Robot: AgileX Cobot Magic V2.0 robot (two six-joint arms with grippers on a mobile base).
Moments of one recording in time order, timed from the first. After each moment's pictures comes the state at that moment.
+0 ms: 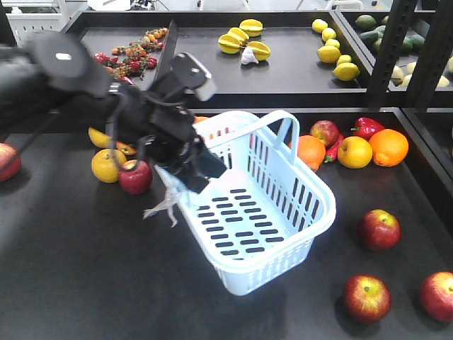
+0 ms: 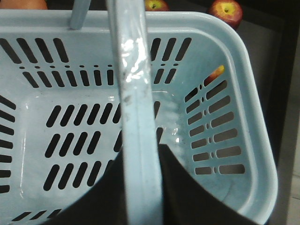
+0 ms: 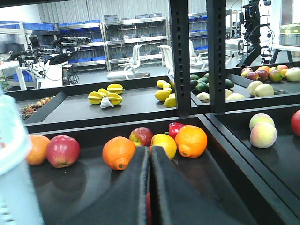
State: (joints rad) left arm -0.46 1.75 -1.56 -0.66 0.98 0.90; right arm -0.09 -0.01 0.03 -0.12 0.02 0.20
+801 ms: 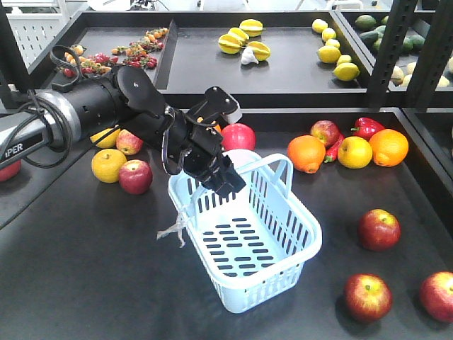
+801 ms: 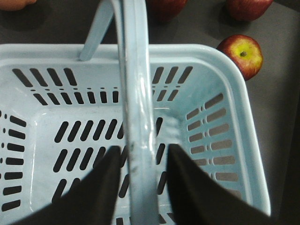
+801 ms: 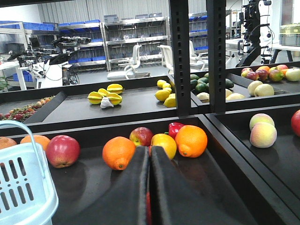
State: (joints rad) left arm -0.46 2.03 -1.73 -0.67 0.98 0.93; right arm -0.09 -0.01 0.03 -0.12 0.02 0.20
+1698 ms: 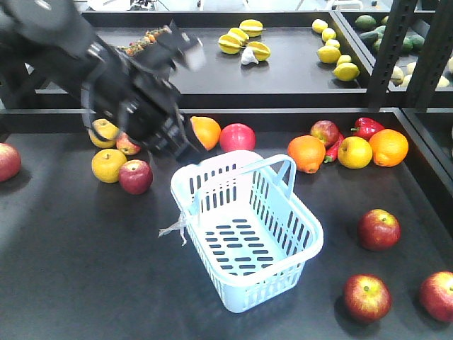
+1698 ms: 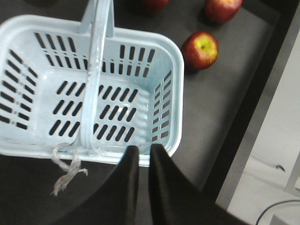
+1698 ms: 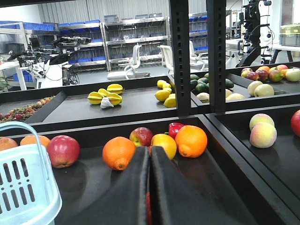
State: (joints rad) left arm -0.46 1.67 -1.73 -0.48 1.24 0.54; right arm -0.09 -0.01 0.03 -0.12 0.02 0.20
